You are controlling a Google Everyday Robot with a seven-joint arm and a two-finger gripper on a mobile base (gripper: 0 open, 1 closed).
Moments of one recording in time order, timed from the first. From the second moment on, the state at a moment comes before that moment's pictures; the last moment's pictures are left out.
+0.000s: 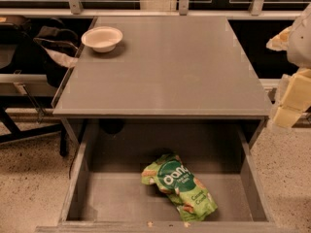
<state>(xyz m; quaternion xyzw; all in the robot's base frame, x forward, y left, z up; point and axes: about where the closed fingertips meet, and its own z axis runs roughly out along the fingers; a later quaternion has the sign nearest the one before) 0.437 -0.217 0.976 -0.60 0.78 -0.04 0.16</state>
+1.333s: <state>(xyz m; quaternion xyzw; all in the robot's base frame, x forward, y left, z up) 0.423 -0.210 0.957 -0.47 0.87 0.02 0.16</state>
